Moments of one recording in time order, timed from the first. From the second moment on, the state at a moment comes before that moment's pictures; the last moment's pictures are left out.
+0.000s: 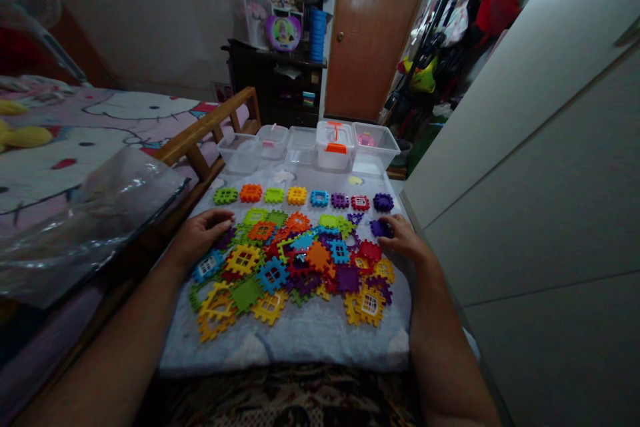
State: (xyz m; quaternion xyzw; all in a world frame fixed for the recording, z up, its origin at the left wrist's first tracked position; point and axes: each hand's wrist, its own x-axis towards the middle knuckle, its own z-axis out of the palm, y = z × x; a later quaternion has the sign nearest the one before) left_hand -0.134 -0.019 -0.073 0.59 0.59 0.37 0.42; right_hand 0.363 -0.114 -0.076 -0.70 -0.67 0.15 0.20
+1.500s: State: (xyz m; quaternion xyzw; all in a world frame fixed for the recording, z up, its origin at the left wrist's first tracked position) left_hand -0.136 -0.017 -0.078 0.60 0.59 0.36 0.39; right_hand 0.404 -0.029 -0.052 -0.73 -0.67 0.07 0.13
